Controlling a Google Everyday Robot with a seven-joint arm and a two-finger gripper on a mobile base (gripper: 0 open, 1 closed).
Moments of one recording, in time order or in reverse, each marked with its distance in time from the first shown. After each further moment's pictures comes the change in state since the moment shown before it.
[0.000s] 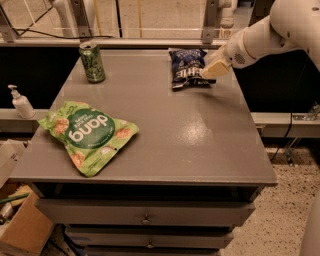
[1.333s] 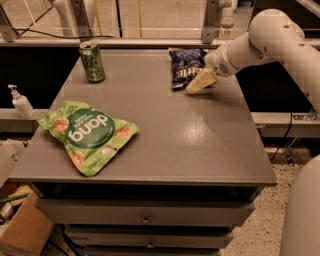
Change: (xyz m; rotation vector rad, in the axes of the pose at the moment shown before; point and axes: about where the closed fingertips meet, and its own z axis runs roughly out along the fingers) arm 0.006 0.003 0.058 -0.012 -0.011 0.032
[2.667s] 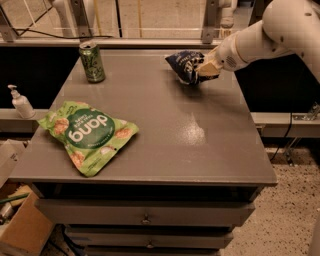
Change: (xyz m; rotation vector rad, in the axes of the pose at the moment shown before) arm -0.026 0.020 -0.043 -0.025 -0.053 -0.012
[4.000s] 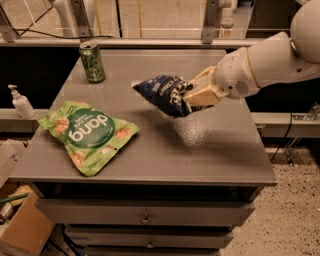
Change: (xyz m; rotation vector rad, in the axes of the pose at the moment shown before) arm -0.036 0.176 -0.079 -0.293 -0.137 -0.087
